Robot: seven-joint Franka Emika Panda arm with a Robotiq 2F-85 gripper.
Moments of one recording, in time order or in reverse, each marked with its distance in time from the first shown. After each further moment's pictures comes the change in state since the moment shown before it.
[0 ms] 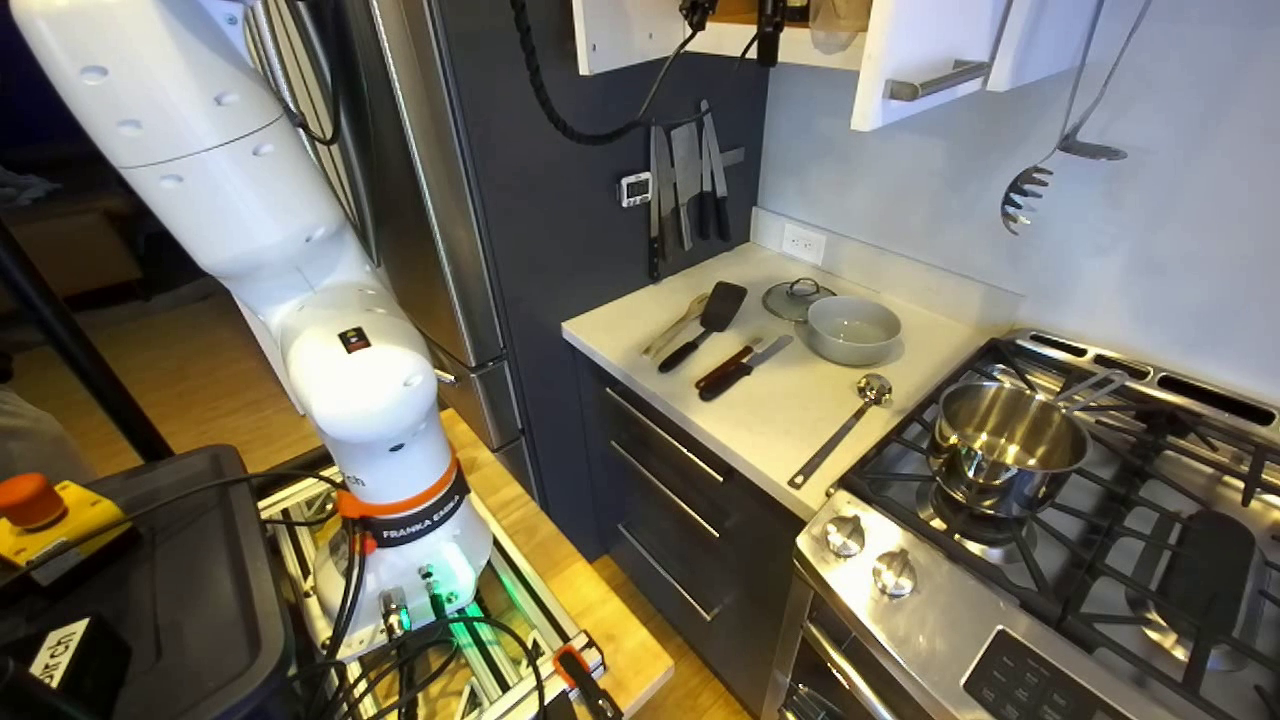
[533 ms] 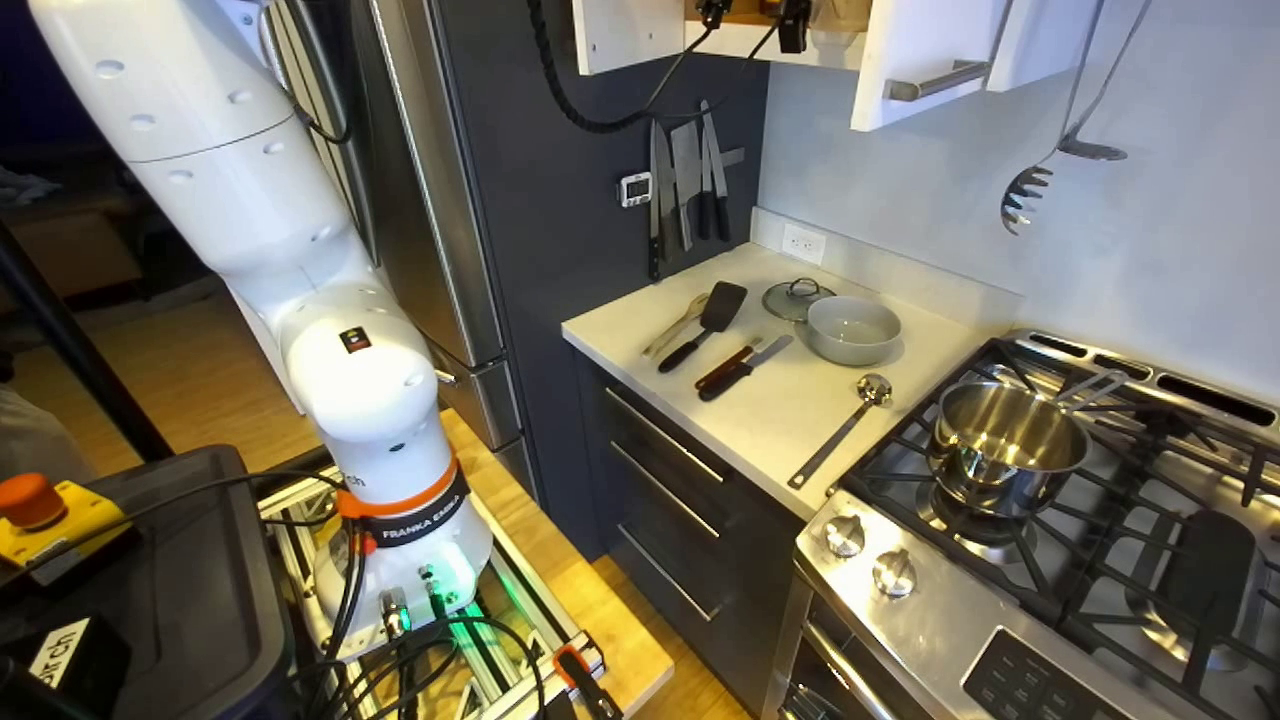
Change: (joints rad) arm 0.006 0.032 0.000 0.006 0.097 0.206 0.038
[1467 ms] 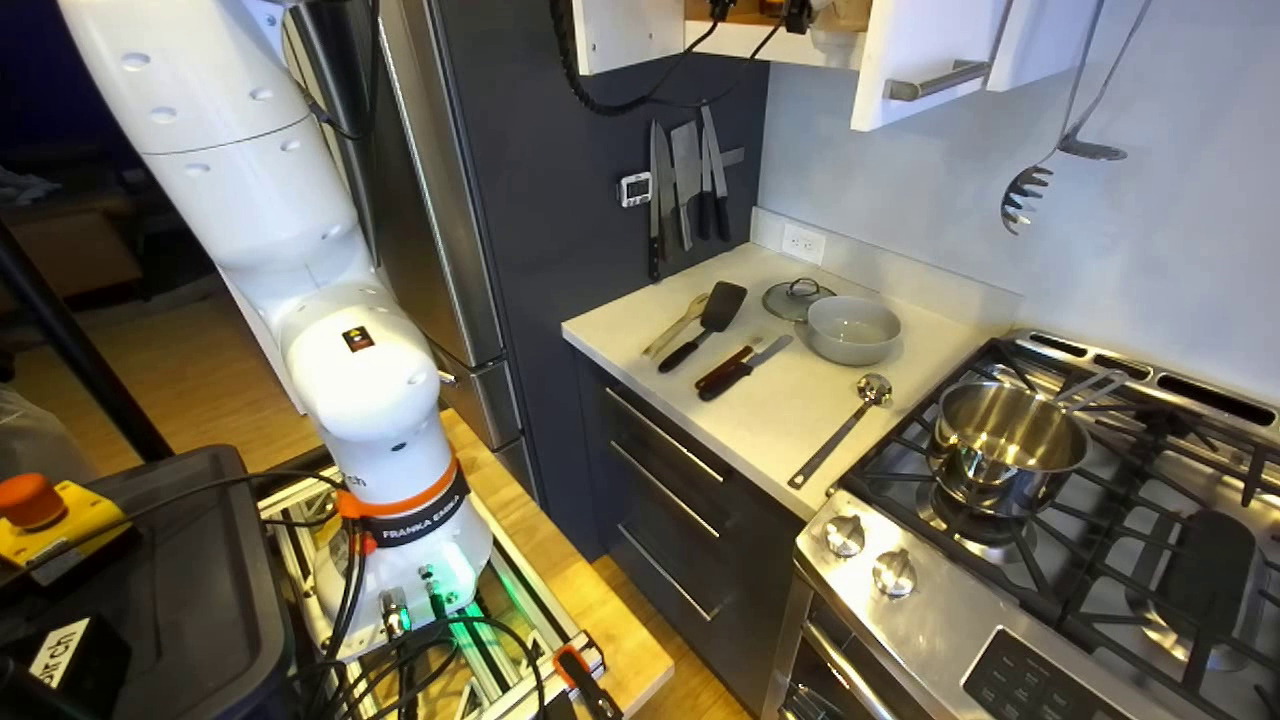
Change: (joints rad) arm 0.022 0.051 0.000 0.063 0.371 0.072 -0.195
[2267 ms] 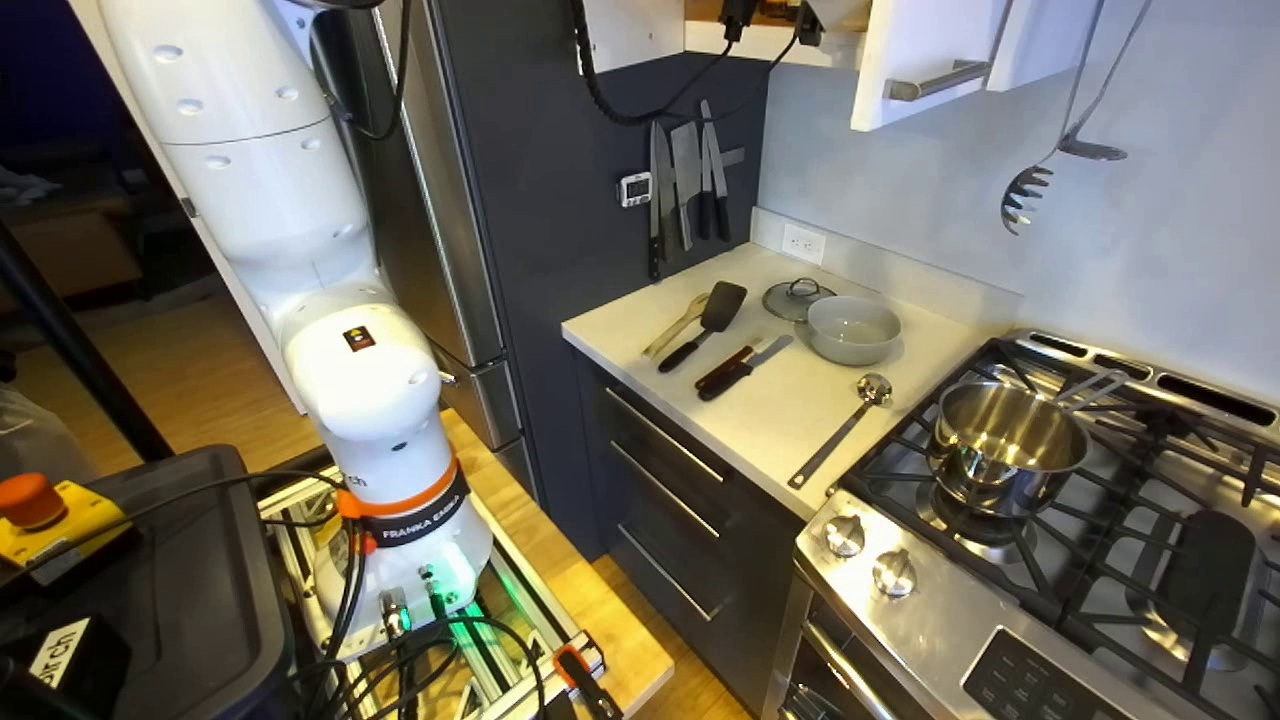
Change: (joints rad) arm 0.007 0.066 0.003 0.039 0.145 0.059 -0.160
